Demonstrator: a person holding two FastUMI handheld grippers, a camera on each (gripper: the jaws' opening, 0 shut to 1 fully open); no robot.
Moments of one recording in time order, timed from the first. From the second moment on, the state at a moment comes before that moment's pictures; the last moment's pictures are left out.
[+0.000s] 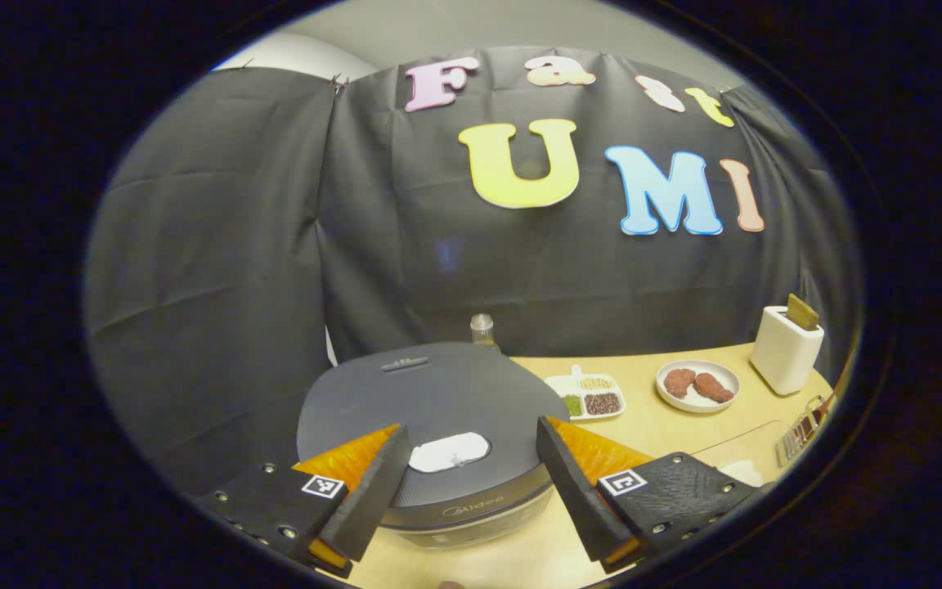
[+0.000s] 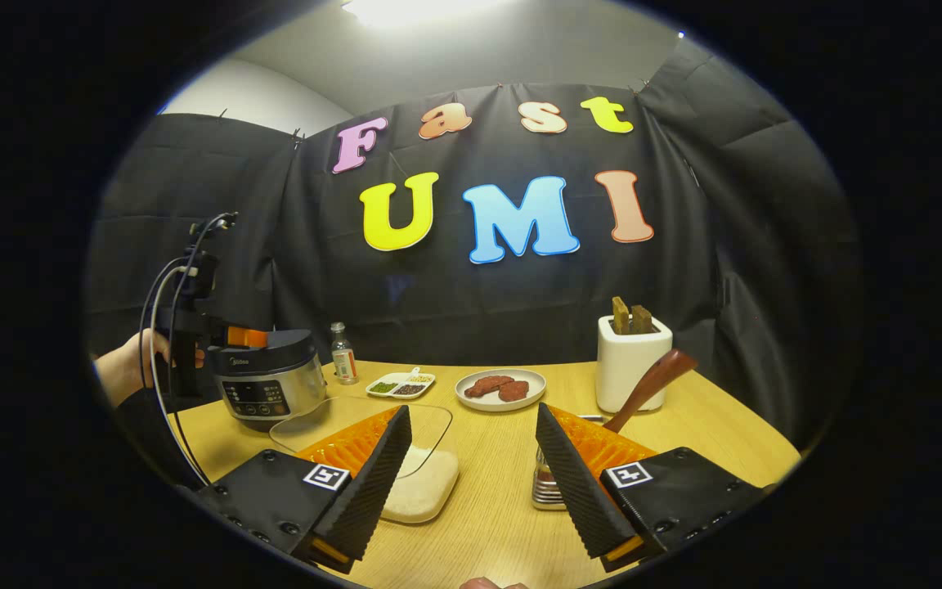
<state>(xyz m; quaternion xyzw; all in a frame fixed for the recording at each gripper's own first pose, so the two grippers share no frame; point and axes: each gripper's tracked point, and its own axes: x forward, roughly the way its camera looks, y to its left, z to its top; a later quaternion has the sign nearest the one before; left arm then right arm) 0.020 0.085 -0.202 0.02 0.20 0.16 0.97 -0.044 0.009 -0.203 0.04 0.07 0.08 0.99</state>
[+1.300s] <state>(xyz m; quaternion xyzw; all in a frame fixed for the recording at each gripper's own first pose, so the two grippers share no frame) -0.034 -0.012 -0.033 -0.01 0.01 0.04 1.00 -0.001 -0.034 -0.025 0.00 0.00 -0.02 1.00</state>
